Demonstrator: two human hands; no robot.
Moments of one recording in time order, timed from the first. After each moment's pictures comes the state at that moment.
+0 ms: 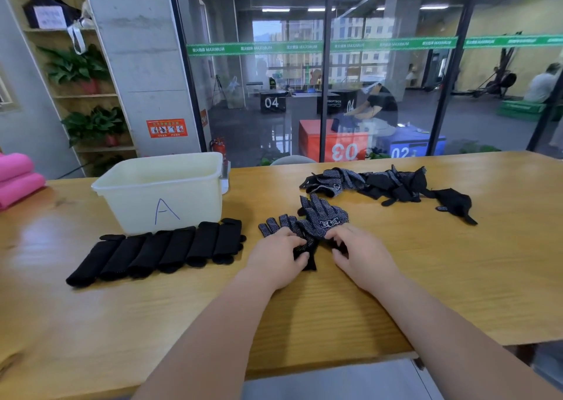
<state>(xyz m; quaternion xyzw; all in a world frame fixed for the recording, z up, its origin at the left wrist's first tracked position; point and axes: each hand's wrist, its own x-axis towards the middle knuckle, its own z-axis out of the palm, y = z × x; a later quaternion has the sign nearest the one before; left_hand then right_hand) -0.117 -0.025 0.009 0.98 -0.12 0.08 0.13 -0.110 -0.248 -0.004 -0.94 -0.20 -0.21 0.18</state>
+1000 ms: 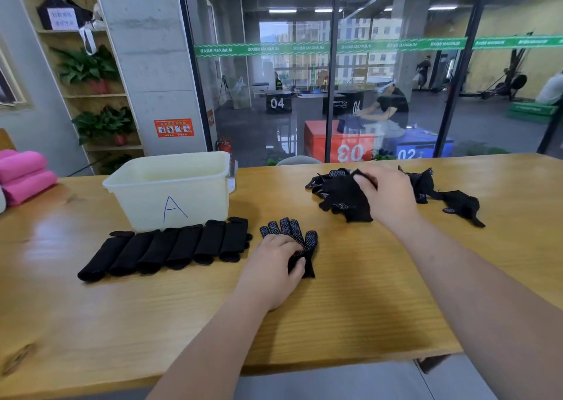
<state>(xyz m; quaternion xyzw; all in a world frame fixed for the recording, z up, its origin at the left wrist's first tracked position) -0.153 -0.003 -0.006 0.95 -0.15 0.19 0.19 -0.065 -0.266 0.090 -0.89 -0.10 -0.34 0.27</state>
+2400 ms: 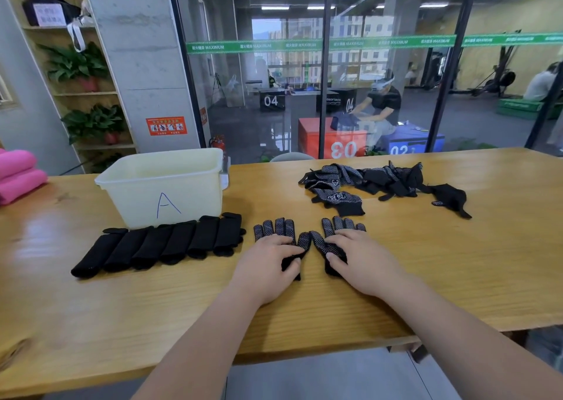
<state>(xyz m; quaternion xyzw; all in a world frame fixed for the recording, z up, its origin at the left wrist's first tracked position) -0.161 -0.003 -0.005 0.96 -0.16 0.14 0.19 -0.143 -0.248 0.005 -0.98 -0.15 -0.08 0.11</state>
